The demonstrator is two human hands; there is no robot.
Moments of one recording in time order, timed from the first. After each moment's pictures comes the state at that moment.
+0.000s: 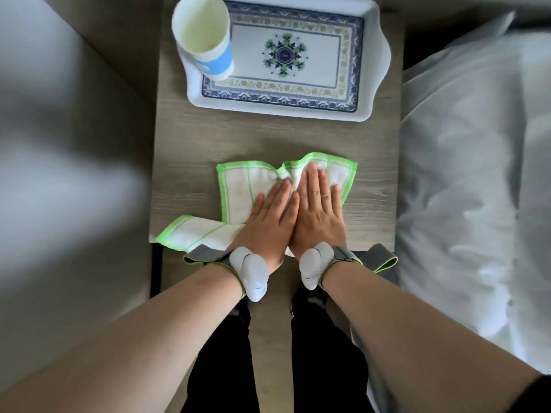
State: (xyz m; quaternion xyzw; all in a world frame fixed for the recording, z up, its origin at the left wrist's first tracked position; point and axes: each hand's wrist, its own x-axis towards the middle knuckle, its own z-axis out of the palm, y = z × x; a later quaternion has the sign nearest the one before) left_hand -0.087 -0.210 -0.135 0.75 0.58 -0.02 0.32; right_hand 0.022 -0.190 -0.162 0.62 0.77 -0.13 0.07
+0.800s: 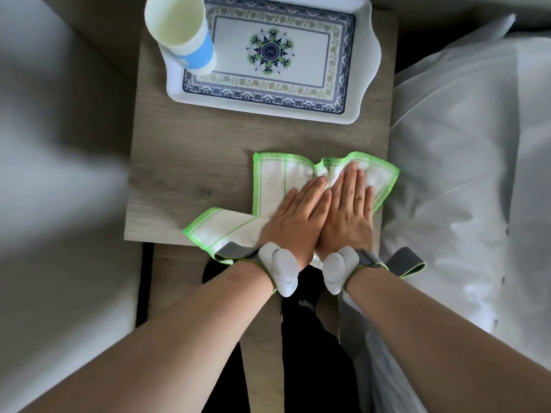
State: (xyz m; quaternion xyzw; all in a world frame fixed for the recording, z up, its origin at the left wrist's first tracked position) left_hand -0.009 -0.182 -0.137 0.75 0.58 0.02 0.31; right_hand 0.094 -0.166 -0.162 0.66 0.74 -0.09 0.08
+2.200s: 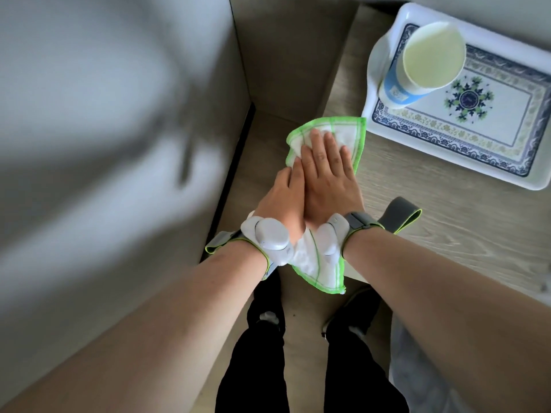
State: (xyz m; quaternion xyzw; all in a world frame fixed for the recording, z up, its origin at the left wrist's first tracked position) left_hand -0.270 -0.189 -0.138 0.52 0.75 0.08 0.39; right_hand -0.184 -0.133 -0.155 0.42 0.89 -0.13 0.11
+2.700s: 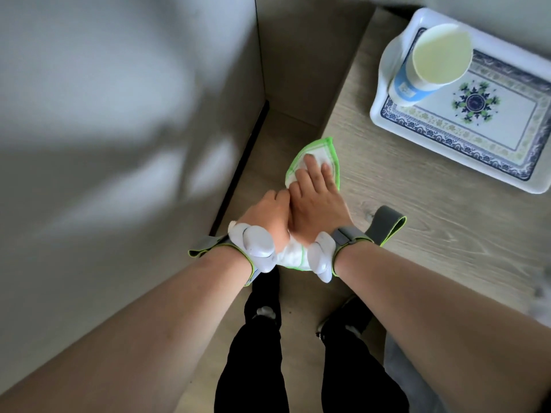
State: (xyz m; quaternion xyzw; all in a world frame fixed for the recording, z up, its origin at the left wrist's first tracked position) left_hand -0.274 -0.240 -0.122 0.50 0.77 0.01 0.39; right_hand -0.181 -0.176 -0.145 0.30 0.93 -0.15 0.15
